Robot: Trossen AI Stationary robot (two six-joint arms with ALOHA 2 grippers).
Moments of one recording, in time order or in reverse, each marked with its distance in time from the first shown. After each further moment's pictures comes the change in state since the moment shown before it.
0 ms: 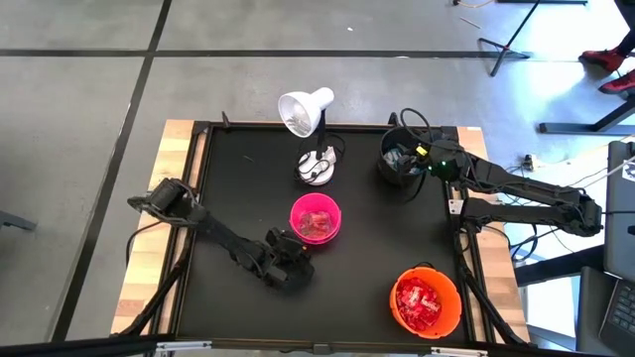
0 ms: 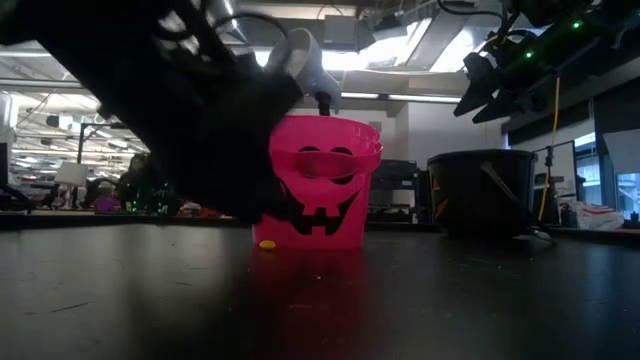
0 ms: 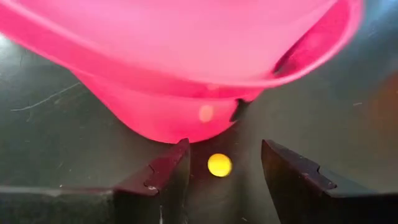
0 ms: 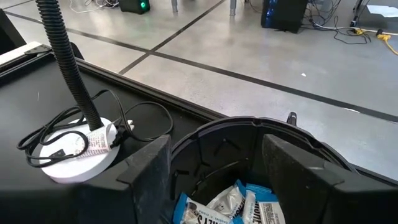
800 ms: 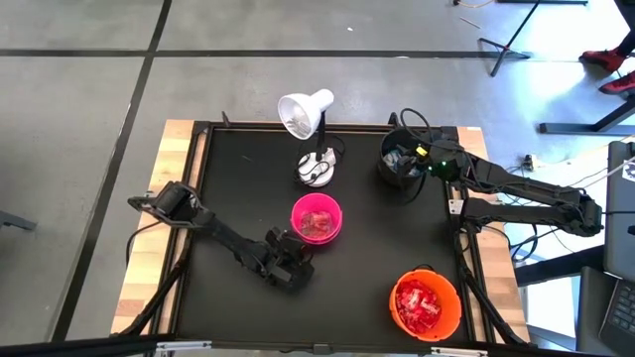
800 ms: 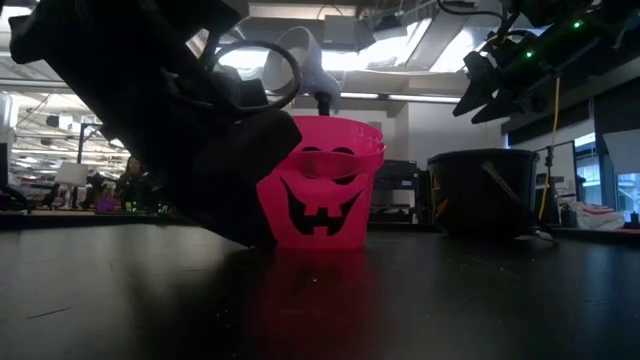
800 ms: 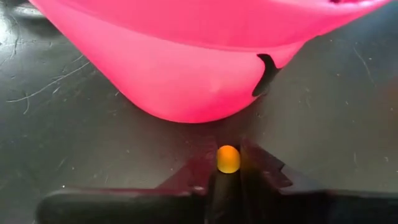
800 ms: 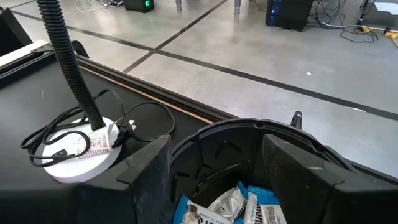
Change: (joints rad) left arm -0.001 0.066 0.020 -0.077 0.095 -0.033; right arm 0.000 0.000 0.001 -0.002 -0.018 0.002
